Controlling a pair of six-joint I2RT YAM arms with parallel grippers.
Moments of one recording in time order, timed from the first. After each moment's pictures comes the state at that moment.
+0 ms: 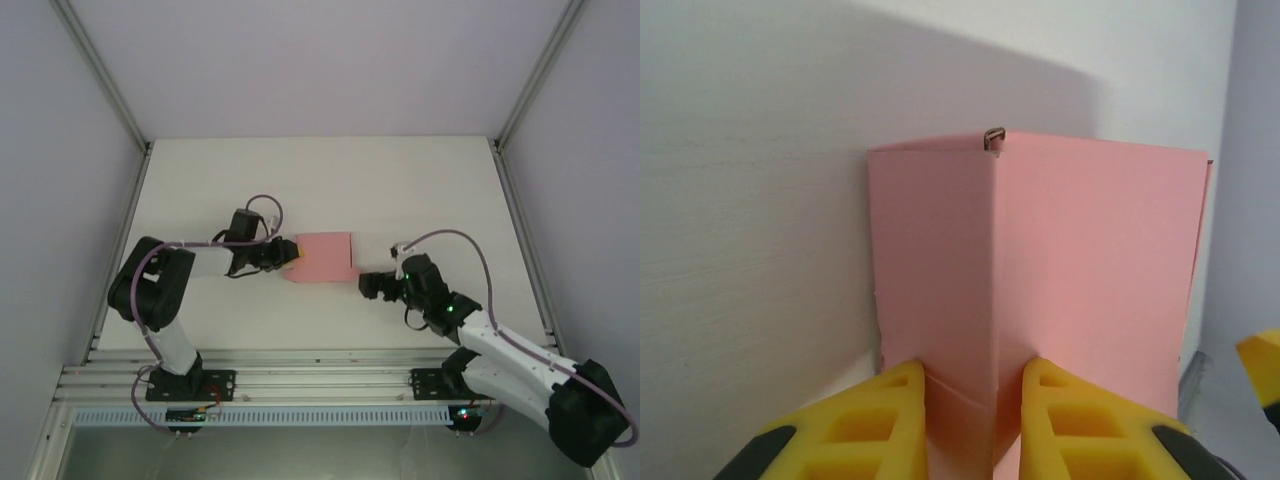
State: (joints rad) left arm -0.40 1.74 0.73 0.20 0.65 -0.78; right arm 0.58 0.92 0.40 -0.11 -0.02 0.50
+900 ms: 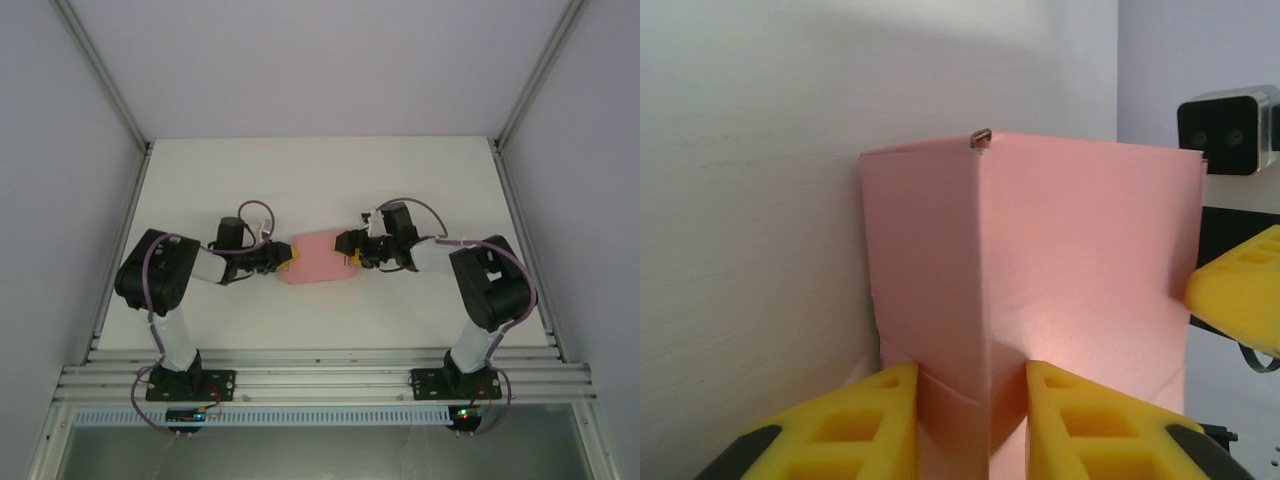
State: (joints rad) left arm -0.31 1.84 0.62 0.57 0.88 -0.84; right arm 0.40 1.72 0.78 0.21 -0.76 0.80
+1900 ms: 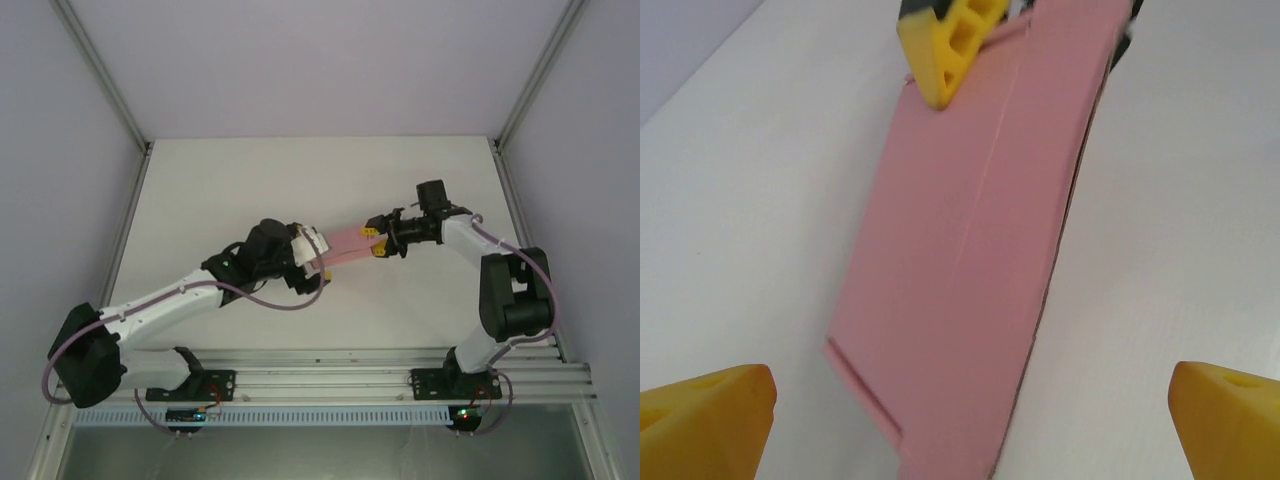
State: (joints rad) left arm -0.86 1.26 0.83 -0.17 0.06 0.35; right arm 0.16 1.62 1.01 -0.48 -1.04 1.05
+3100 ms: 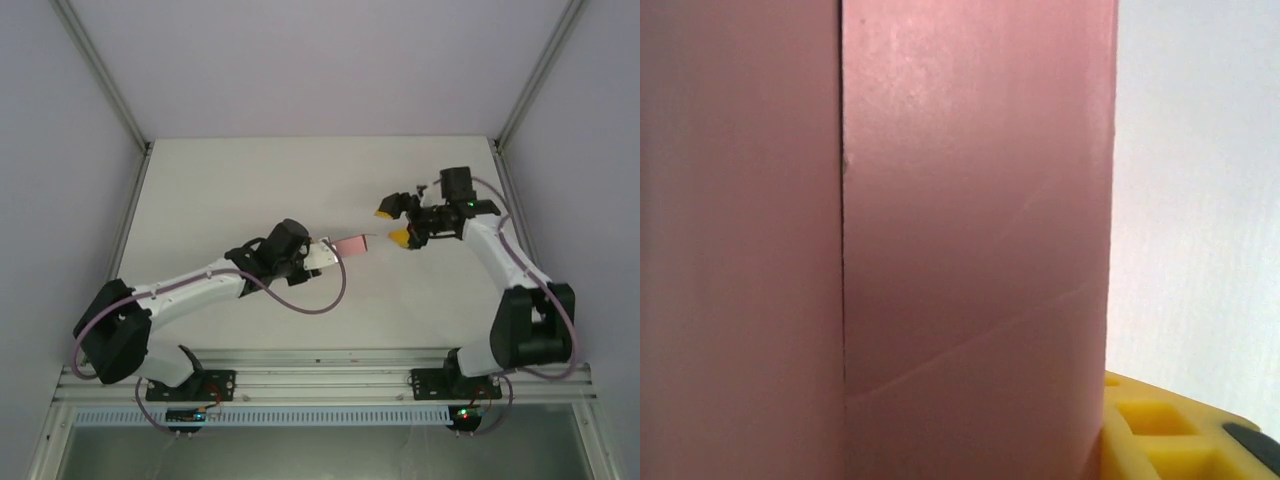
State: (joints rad) left arm -0.85 1.41 0.91 -0.27 -0.05 0.58; right arm 0.09 1.40 1.09 -0.60 -0.79 0.72
